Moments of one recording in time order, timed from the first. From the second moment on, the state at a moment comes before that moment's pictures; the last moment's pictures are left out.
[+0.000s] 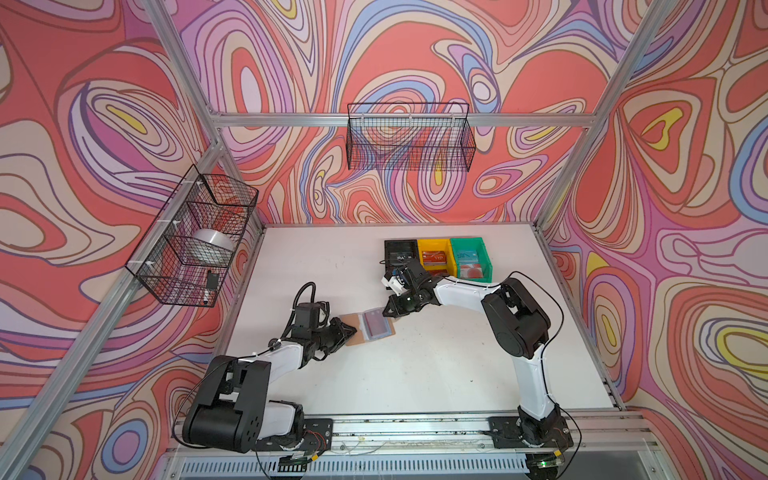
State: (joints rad) left arm -0.15 1.35 0.35 0.14 0.58 -0.89; right arm 0.64 2.13 1.41 -0.32 -0.56 0.31
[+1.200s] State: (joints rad) left arm -0.15 1.40 0.33 0.22 0.59 -0.89; right arm 0.69 2.14 1.50 -0.40 -0.54 0.30
